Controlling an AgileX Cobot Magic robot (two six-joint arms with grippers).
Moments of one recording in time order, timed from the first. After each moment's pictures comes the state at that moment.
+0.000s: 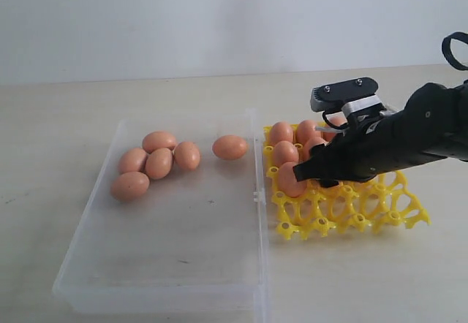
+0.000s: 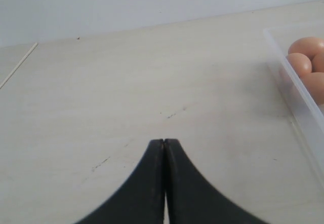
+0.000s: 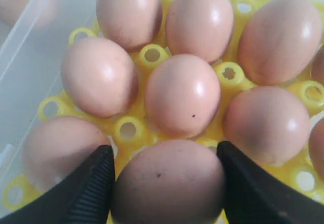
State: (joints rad) left arm 0.03 0.01 0.00 0.10 0.38 0.03; right arm 0.36 1.77 -0.82 0.44 0.08 -0.42
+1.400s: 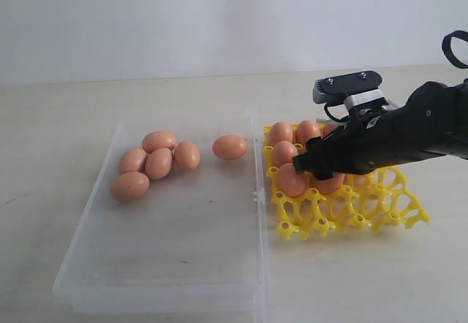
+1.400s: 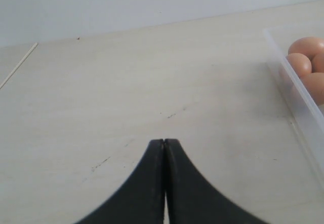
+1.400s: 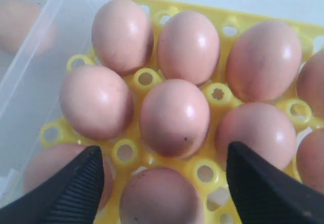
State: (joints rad) left arm 0.03 0.01 0.00 0.10 0.38 0.03; right arm 0.36 1.76 -0.82 0.43 0.04 -0.37
